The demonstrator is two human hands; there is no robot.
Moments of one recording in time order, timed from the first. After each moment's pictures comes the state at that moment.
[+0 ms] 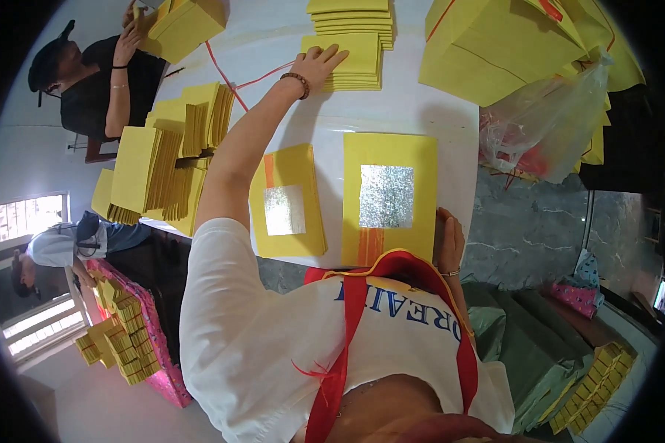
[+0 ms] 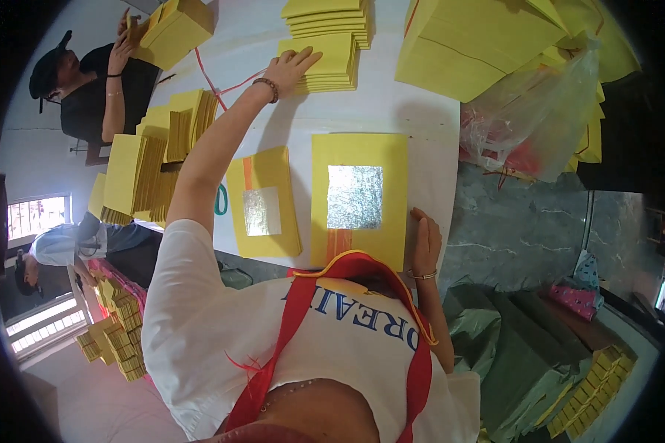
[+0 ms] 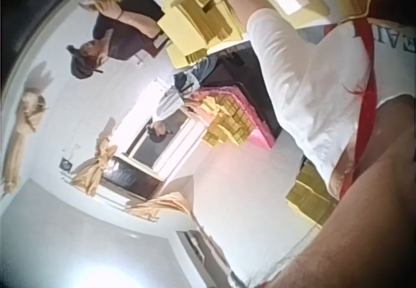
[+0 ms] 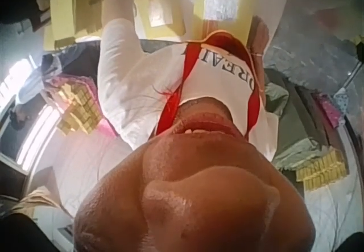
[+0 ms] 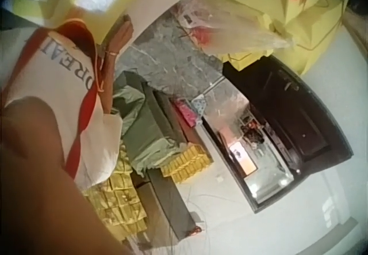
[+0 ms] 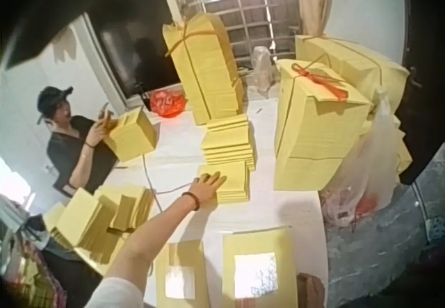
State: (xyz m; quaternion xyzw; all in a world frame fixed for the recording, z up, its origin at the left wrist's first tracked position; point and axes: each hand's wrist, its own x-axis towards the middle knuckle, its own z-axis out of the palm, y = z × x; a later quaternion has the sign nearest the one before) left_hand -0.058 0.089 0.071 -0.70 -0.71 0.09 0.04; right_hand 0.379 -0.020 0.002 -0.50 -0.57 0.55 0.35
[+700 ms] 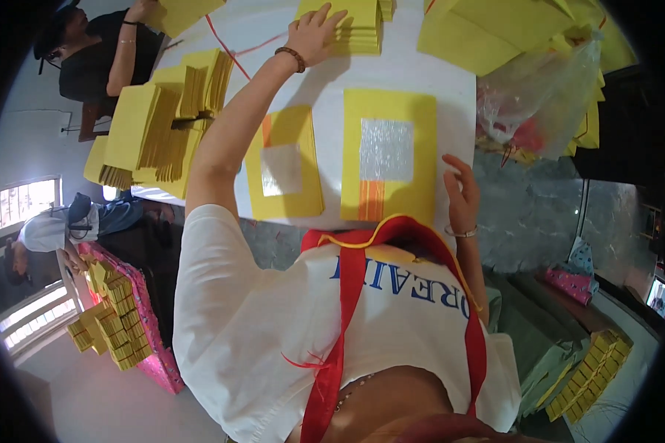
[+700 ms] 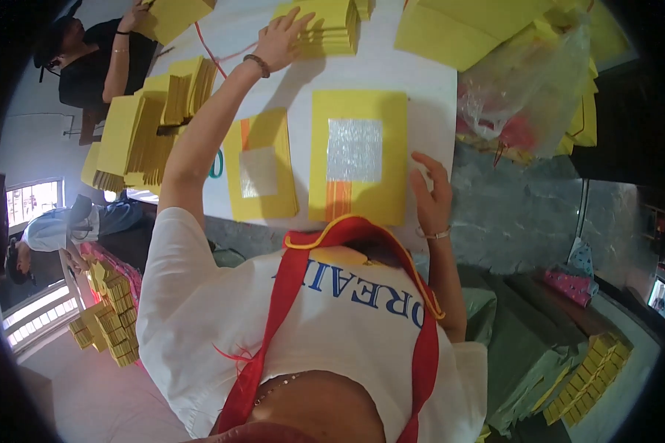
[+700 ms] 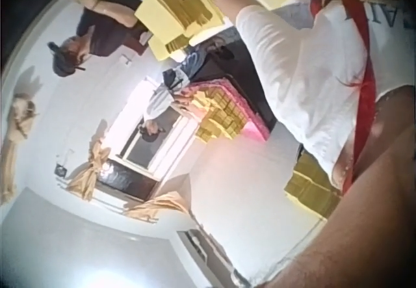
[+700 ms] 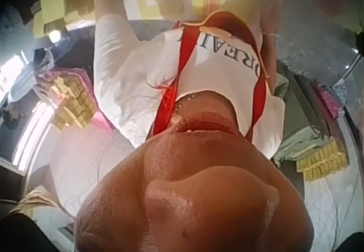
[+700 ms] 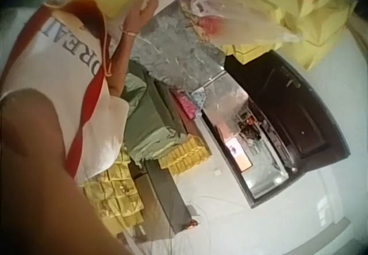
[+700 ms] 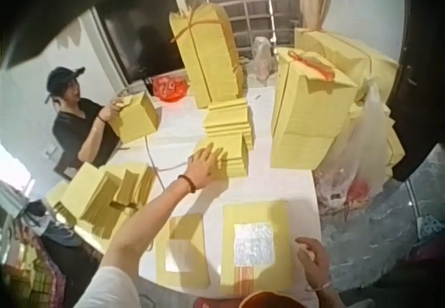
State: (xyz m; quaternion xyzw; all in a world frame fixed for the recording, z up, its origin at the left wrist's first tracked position) left_hand -0.024 0.048 0.103 -0.68 -0.72 -0.04 0.13; right_hand 0.375 -0.003 0.071 -0.39 -0.67 0.52 0.35
